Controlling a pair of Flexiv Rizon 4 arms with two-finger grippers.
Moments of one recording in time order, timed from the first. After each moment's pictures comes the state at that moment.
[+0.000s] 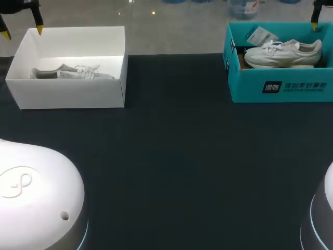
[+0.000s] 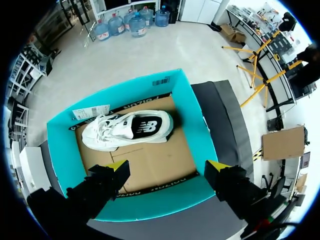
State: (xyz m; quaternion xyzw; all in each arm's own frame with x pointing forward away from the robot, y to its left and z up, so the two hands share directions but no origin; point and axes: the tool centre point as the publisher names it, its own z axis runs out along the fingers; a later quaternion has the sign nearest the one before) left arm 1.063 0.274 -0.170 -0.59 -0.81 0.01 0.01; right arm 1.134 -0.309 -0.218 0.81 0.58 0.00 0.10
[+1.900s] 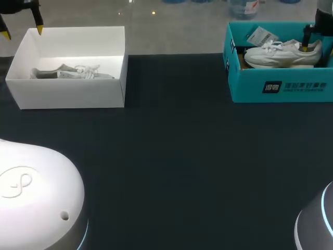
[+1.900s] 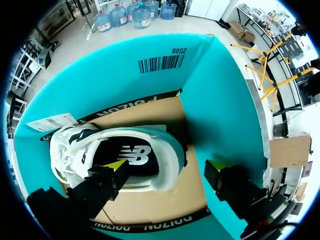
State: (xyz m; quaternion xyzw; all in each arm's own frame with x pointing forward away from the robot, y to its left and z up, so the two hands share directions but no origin) left arm 1.063 0.274 -0.170 -0.59 -0.81 0.01 0.01; right arm 1.187 -0.342 -0.348 0.80 0.60 0.00 0.08
